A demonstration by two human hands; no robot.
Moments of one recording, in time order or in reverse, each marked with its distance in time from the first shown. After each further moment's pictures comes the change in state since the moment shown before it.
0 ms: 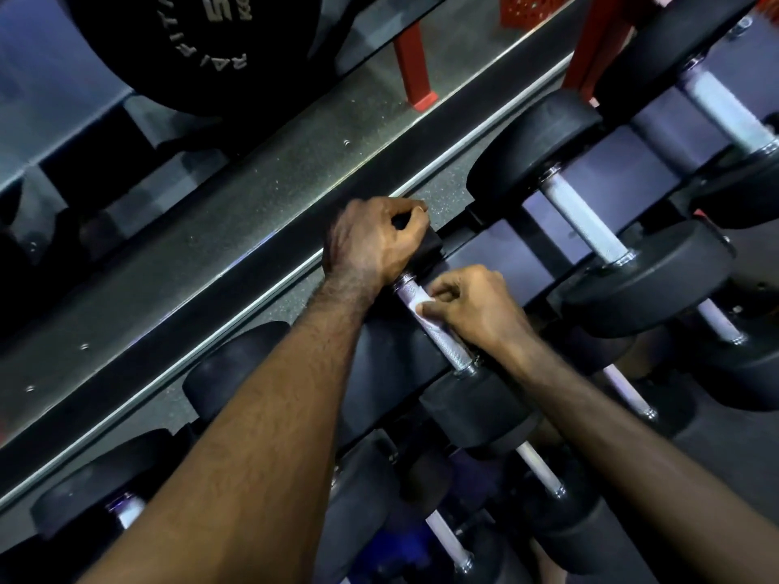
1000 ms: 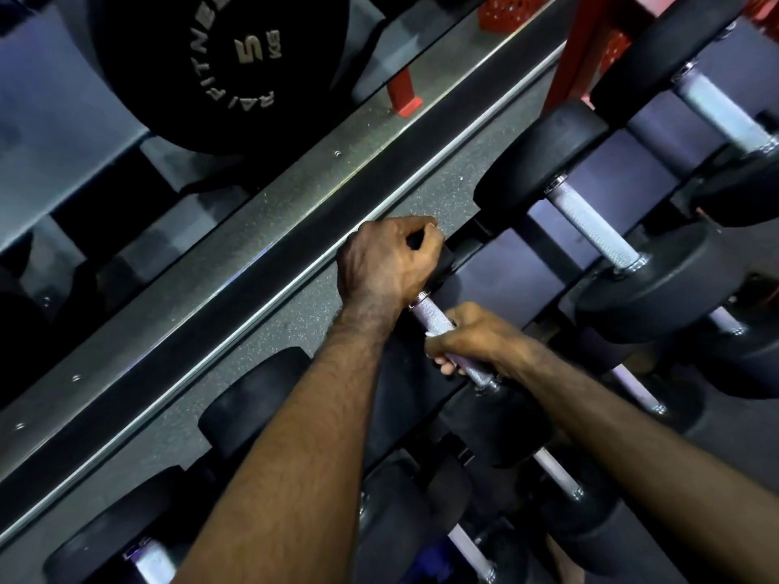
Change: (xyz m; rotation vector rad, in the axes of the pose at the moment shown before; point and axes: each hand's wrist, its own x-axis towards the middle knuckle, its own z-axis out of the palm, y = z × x) left_hand 0.000 0.000 -0.003 -0.085 -0.020 -0.021; right_hand 0.011 -0.008 0.026 0.353 -0.373 0.382
